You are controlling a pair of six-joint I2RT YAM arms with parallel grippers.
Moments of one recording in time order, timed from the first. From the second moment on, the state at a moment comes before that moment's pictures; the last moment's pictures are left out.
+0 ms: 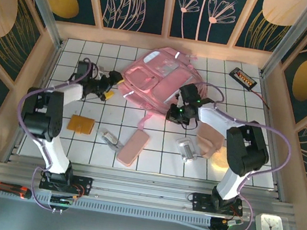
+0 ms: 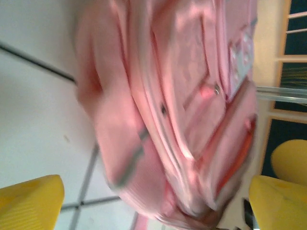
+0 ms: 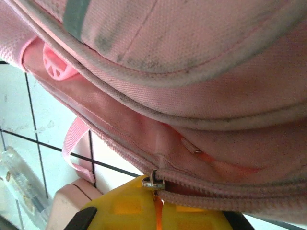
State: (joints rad) left arm -0.06 1.77 1.00 0.03 0.68 -0.96; right arm 0.53 1.77 1.15 -0.49 -0.36 0.58
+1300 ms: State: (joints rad) left arm -0.37 1.93 0.91 0.37 0.68 -1.27; right arm 0.59 1.88 1.31 -0.55 -0.47 0.54
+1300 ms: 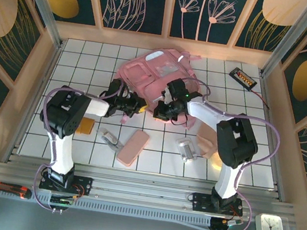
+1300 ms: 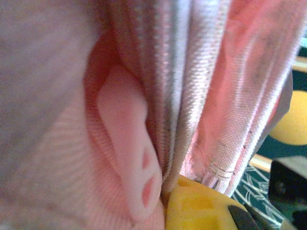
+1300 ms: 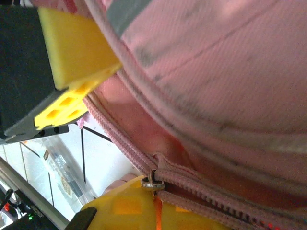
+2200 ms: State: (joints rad) left arm -0.27 1.81 0.85 0.24 0.75 -1.15; right arm 0.50 1.88 1.28 -0.60 -0.63 0.45
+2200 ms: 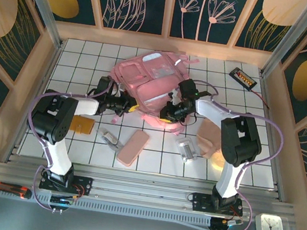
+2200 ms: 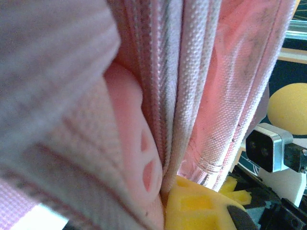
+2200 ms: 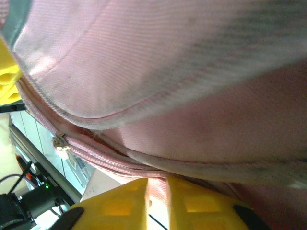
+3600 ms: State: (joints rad) left arm -0.35 1.69 0.76 0.39 0.67 -1.34; right arm 0.90 1.90 1.56 -0.88 0.08 1.02
